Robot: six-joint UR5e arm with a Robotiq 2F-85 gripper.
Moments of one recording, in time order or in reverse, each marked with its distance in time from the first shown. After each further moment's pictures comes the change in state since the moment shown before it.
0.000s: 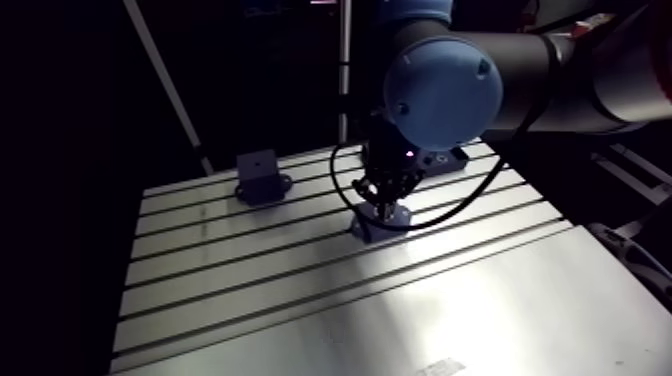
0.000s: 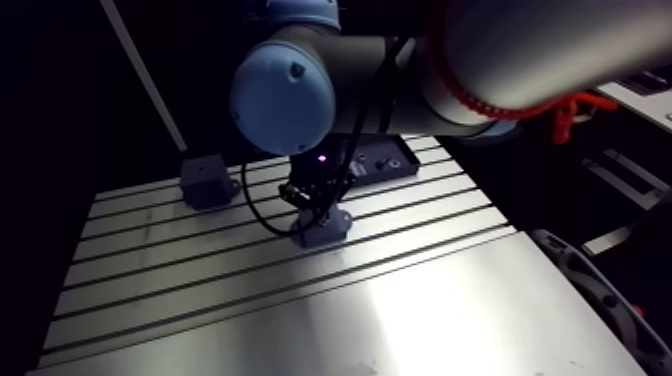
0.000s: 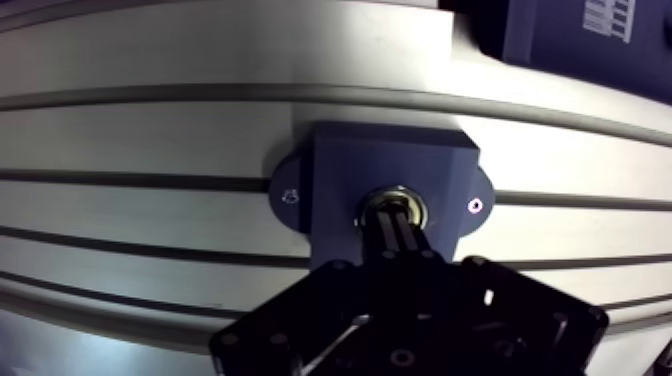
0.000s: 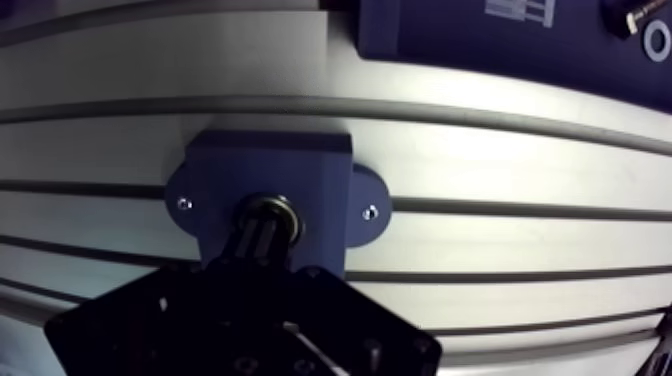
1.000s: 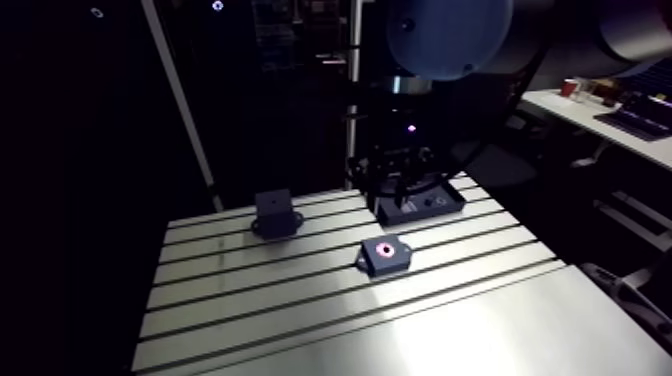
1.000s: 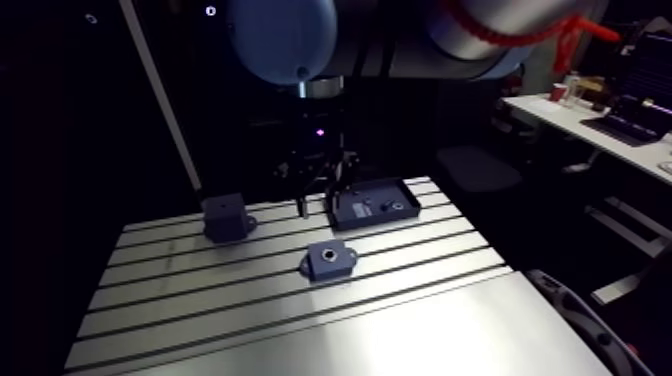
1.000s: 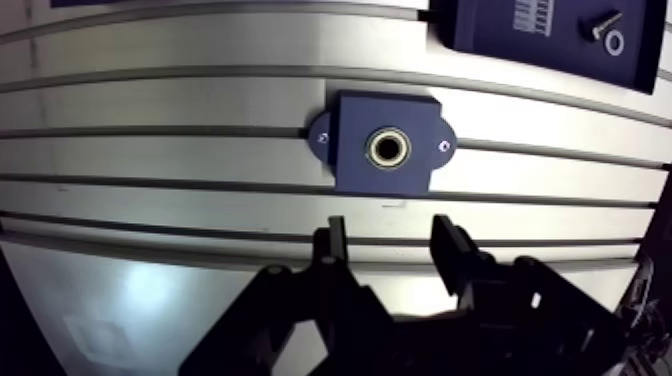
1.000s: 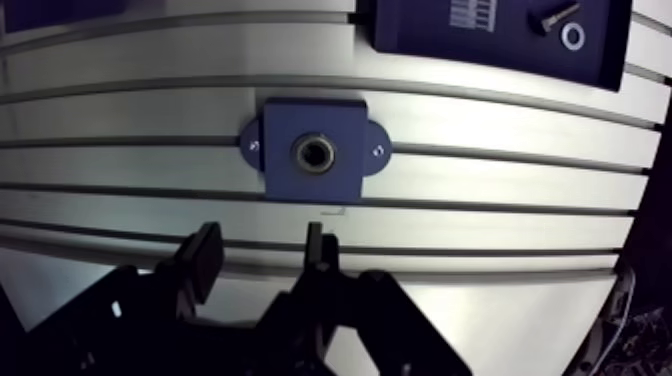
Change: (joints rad) arm 0.033 -0.165 -0.134 0.270 0.008 0.037
